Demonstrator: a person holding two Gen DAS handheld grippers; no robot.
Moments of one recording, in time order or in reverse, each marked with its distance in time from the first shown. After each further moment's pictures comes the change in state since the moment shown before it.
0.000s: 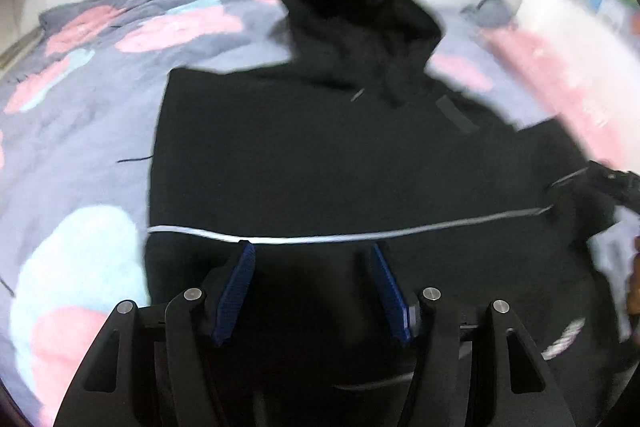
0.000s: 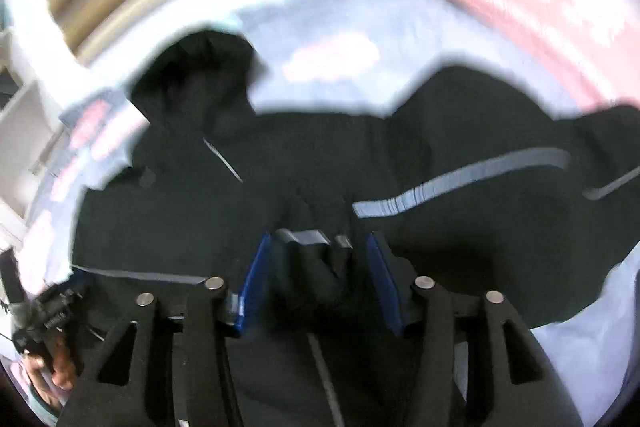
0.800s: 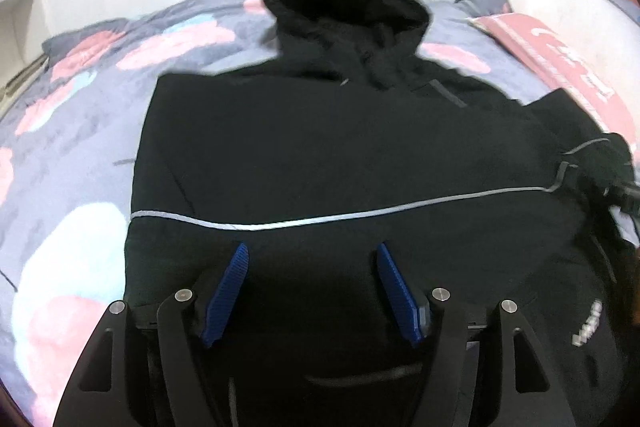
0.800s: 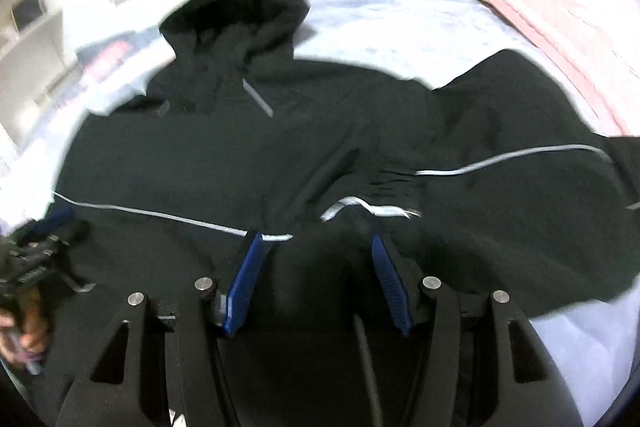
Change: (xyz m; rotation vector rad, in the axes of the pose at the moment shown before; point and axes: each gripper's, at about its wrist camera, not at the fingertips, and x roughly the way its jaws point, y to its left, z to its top) left arm 0.006 -0.021 -0.025 0.111 -0.035 0.097; right arm 0.015 0.006 -0.051 -0.144 0.080 -0.036
